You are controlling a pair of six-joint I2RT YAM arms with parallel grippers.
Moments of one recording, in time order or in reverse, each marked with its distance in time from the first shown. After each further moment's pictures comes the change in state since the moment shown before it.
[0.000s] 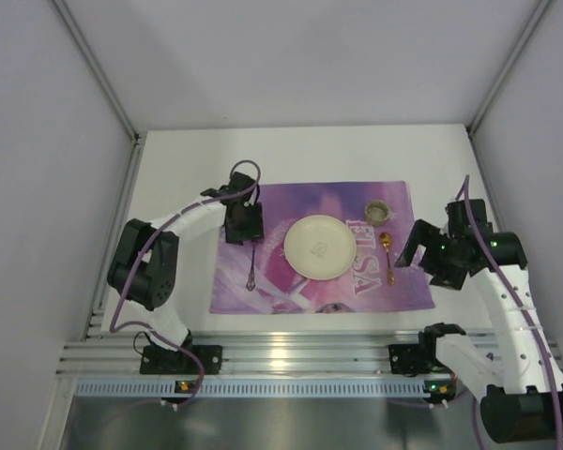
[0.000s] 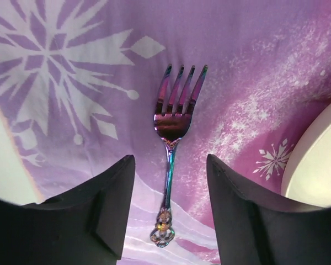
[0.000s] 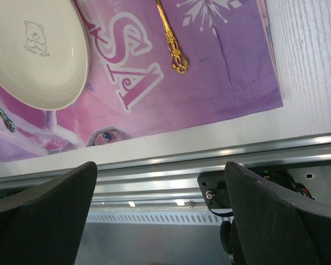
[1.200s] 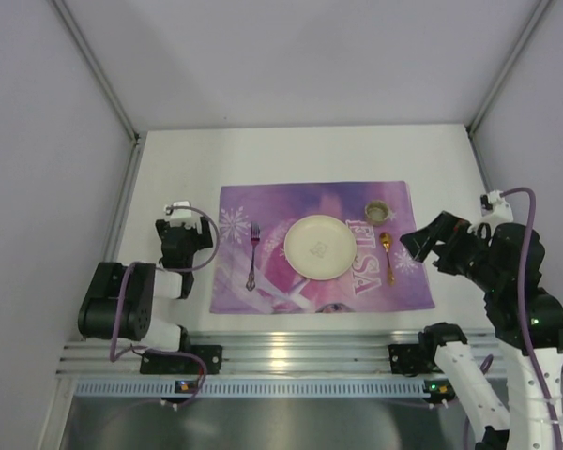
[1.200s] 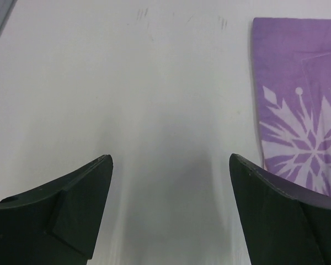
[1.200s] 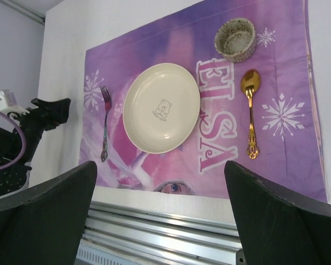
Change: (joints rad) left arm 0.372 -0.342 -0.906 1.428 -0.204 0.484; right arm 0.006 -0.337 0.100 0.230 -0.117 -0.009
